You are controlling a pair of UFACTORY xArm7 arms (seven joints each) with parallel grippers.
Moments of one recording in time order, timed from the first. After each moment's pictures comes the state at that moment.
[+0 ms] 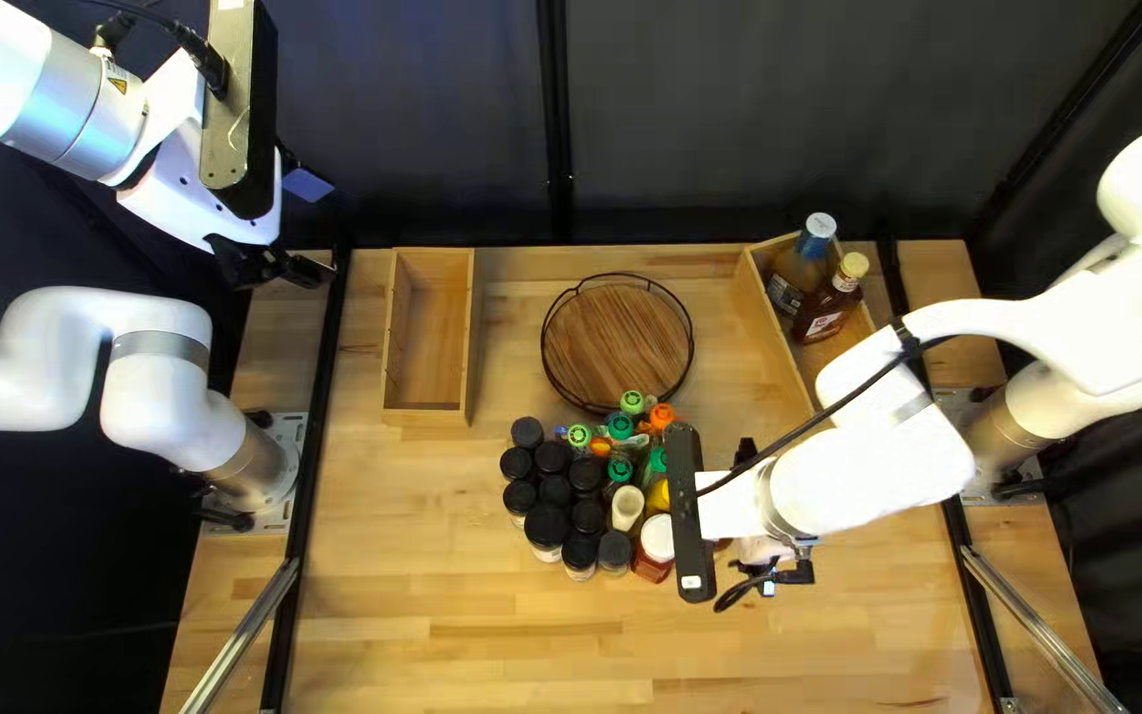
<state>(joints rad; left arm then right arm) 0.10 -1.06 0.03 0.92 0.07 1.41 0.05 2.97 0.03 -2.58 0.85 -0.20 0.81 0.44</state>
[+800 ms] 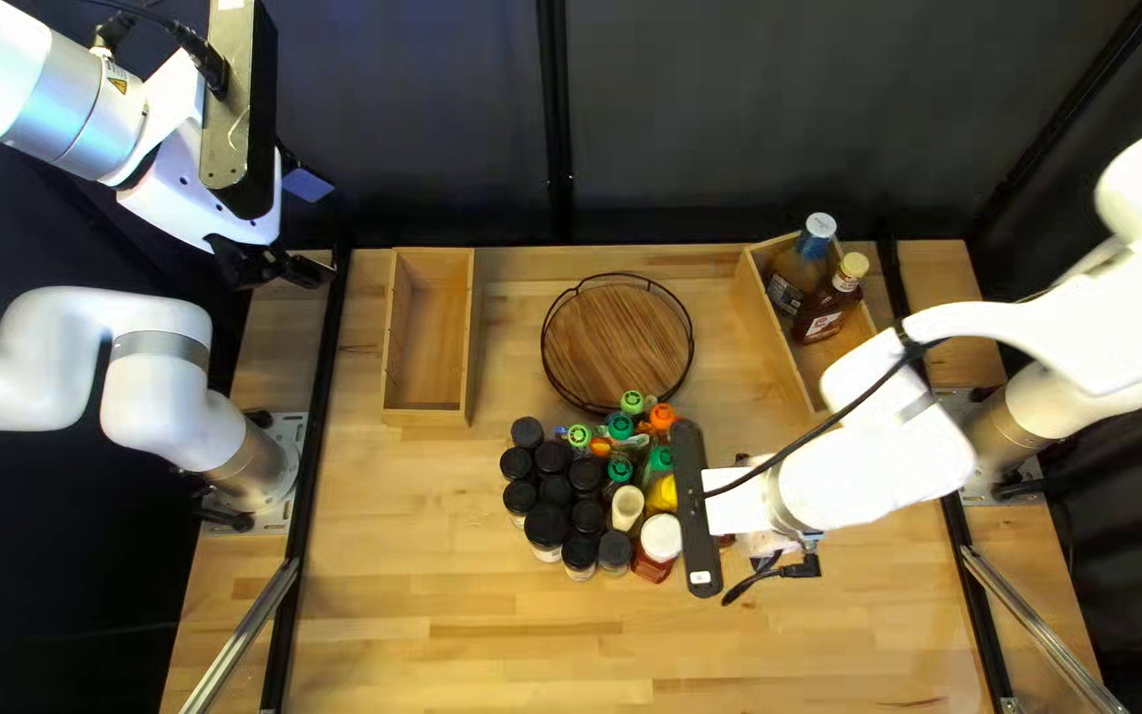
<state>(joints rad) 0.10 -1.06 0.03 0.92 0.07 1.41 0.05 2.99 0.21 -2.61 0.81 -0.13 0.89 0.37</state>
